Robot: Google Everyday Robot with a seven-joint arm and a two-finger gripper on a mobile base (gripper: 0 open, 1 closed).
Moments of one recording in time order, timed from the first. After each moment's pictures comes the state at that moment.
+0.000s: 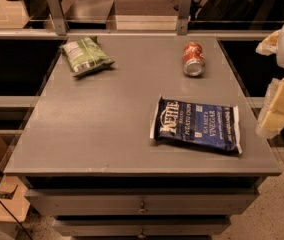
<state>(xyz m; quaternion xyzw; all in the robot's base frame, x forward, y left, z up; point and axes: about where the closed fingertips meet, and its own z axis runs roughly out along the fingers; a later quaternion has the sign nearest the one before) 0.438 -0.216 0.978 -0.60 0.78 -0.04 0.16</state>
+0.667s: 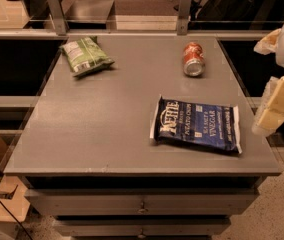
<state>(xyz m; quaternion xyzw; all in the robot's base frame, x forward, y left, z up) 0.441 -0.213 0.979 -0.60 0.78 -0.02 0.18</state>
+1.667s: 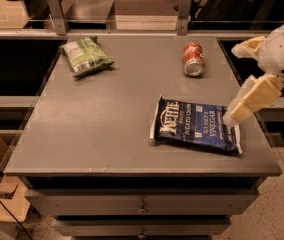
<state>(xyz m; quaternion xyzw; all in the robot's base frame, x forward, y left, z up) 0.479 -0.177 0.959 -0.58 0.75 0.11 0.31</state>
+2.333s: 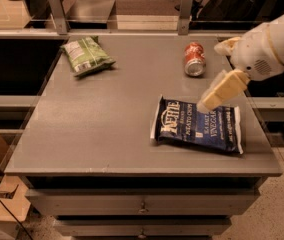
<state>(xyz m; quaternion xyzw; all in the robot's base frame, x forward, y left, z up) 0.531 -0.154 0.938 -0.55 0.75 0.12 0.35</state>
